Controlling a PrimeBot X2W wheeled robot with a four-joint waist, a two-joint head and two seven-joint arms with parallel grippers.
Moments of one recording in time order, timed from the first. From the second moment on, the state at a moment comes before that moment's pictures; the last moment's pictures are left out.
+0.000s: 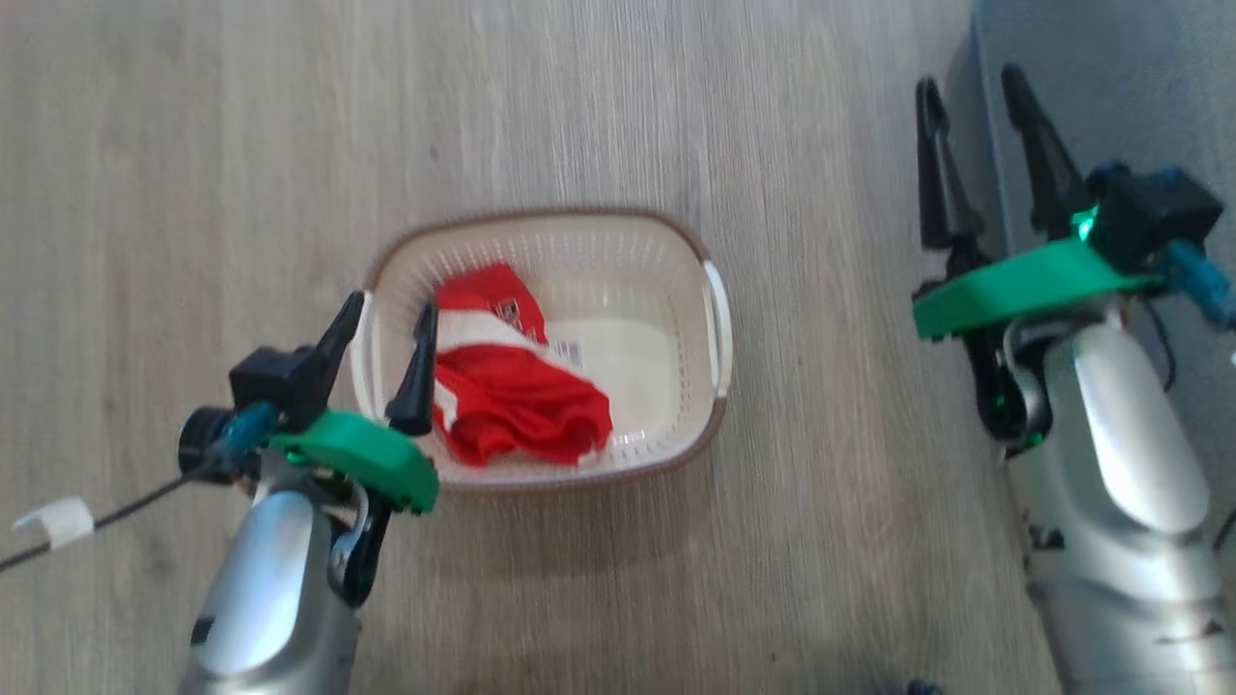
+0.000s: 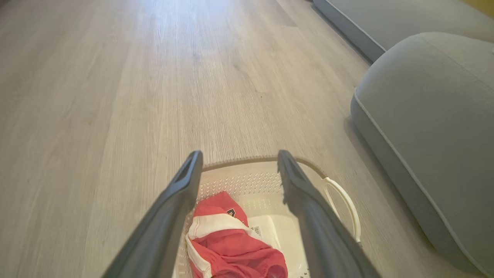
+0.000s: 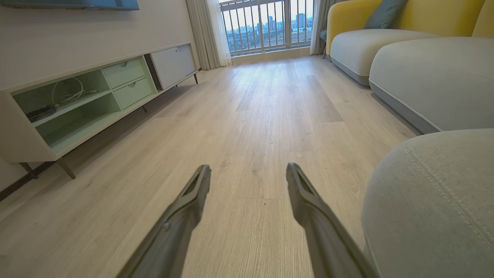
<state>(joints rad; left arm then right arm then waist) -0.34 0.04 -0.10 0.46 -0.19 -0.13 -0.26 -0.53 -0.06 0.05 0.34 0.23 0.13 -0.25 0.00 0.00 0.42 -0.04</state>
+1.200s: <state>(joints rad) -1.03 0.15 -0.36 1.23 0.12 0.01 -0.22 -0.73 -0.06 0.14 0.23 0.31 0.13 -0.26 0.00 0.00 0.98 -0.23</state>
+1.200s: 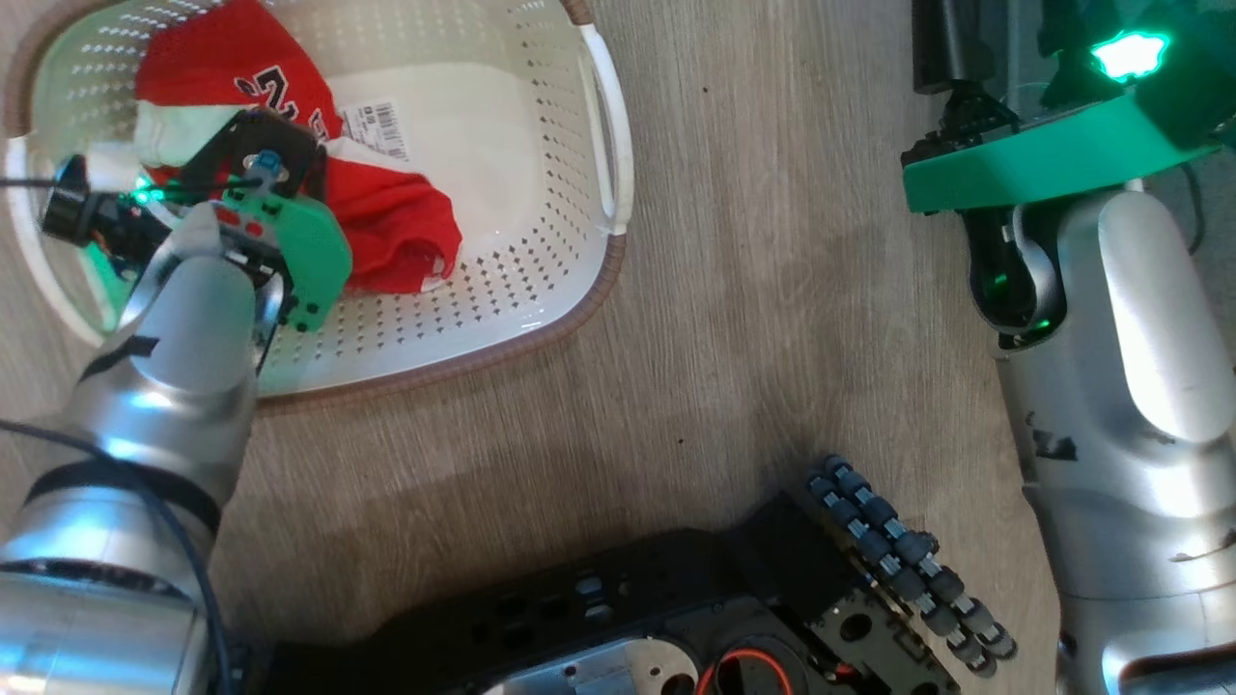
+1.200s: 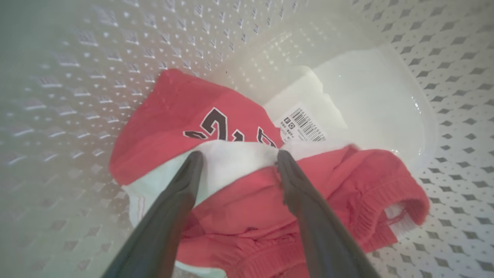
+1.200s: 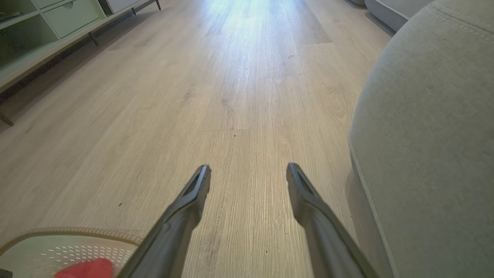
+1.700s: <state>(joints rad) -1.08 0.16 -0.48 1.28 0.21 0.04 -0.18 -0.75 -0.06 0.15 0.22 0.34 0.13 -0.26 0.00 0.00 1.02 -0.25</state>
